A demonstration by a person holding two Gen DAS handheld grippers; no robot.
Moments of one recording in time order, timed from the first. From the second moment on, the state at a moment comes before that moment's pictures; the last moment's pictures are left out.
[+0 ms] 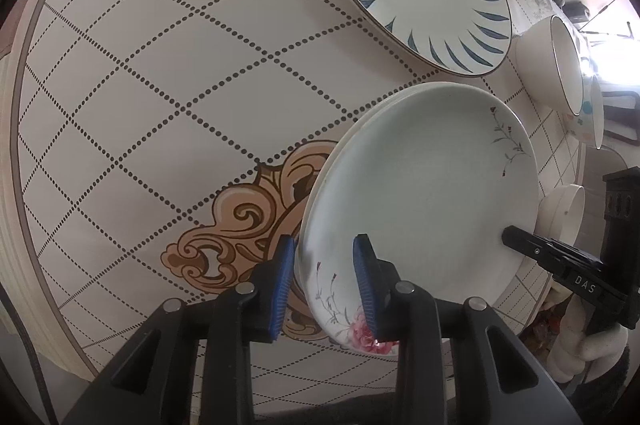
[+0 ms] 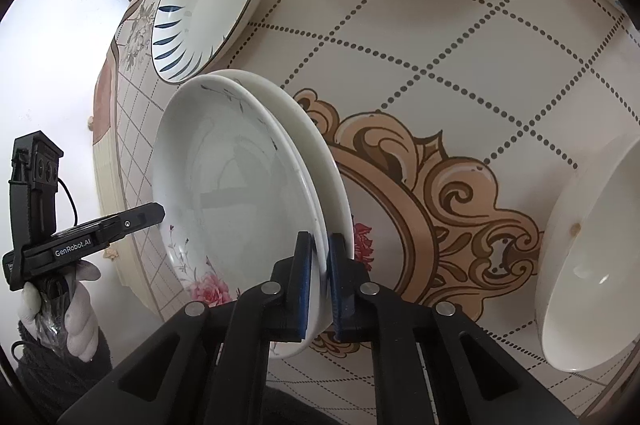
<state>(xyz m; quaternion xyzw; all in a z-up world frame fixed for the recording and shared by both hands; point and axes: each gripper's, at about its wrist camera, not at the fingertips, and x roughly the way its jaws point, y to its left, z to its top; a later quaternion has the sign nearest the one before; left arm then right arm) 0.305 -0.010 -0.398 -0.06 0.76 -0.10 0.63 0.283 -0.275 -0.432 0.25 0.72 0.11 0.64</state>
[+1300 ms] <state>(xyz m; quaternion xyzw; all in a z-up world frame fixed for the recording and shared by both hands) 0.295 -0.049 -0.330 0.05 0.68 -0.07 0.73 0.283 -0.231 -0.381 0.13 0.72 0.04 0.68</state>
